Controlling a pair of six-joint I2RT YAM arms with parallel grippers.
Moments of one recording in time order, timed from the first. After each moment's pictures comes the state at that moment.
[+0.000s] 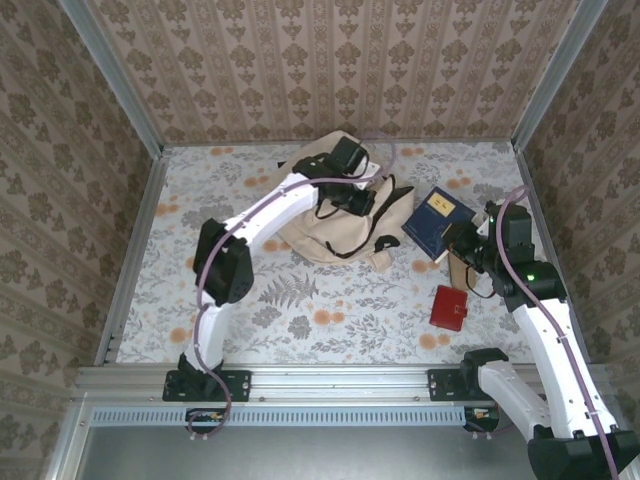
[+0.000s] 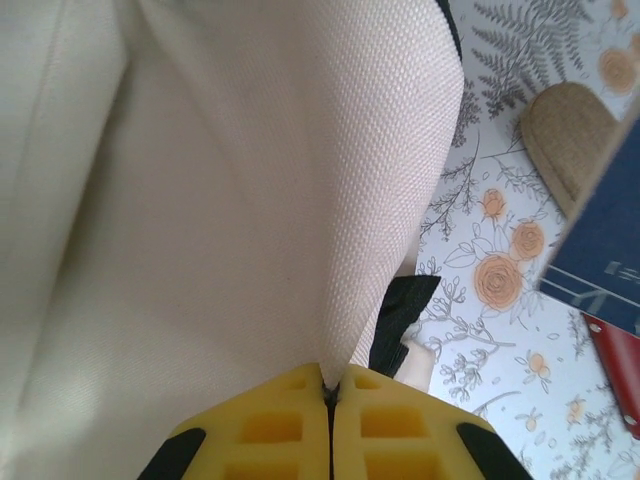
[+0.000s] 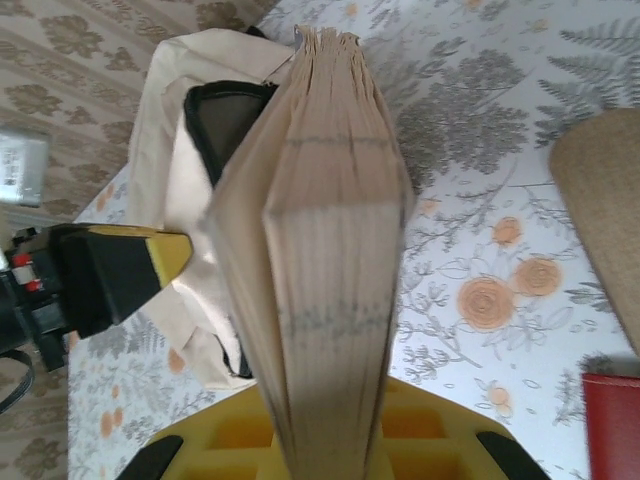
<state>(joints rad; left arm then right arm) -0.76 2.09 1.99 -0.84 0.25 -0.14 0.07 0.82 0.91 -0.73 -0.18 0.74</state>
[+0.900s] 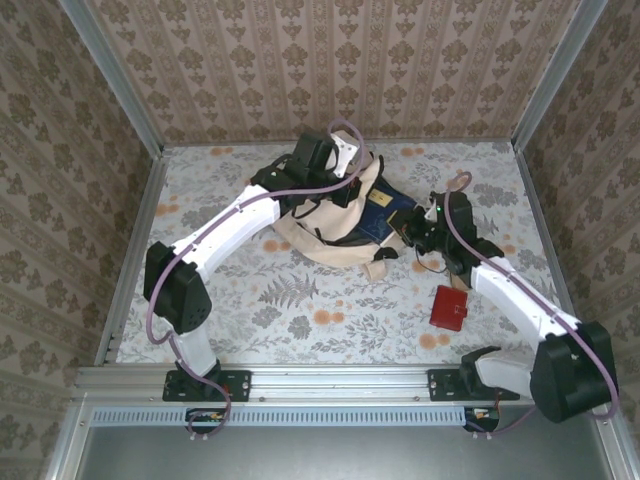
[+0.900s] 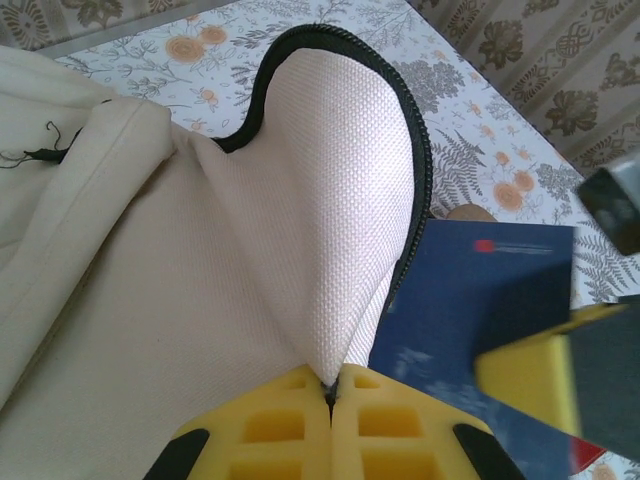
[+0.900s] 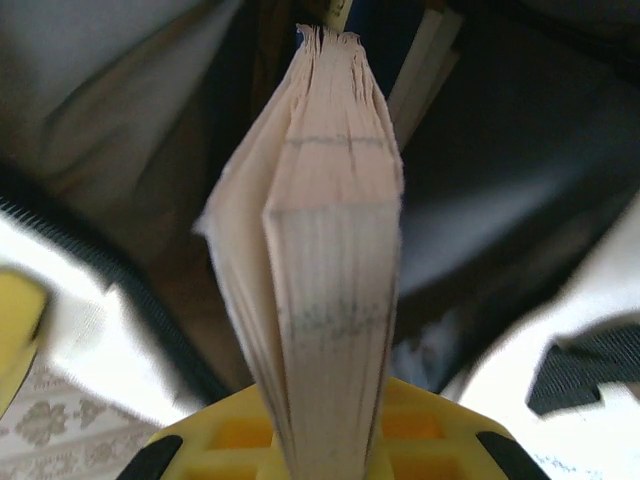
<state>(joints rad) -0.74 1.78 1.69 -0.55 0.26 -0.19 0.27 1.22 0.76 -0.07 -0.33 1.12</state>
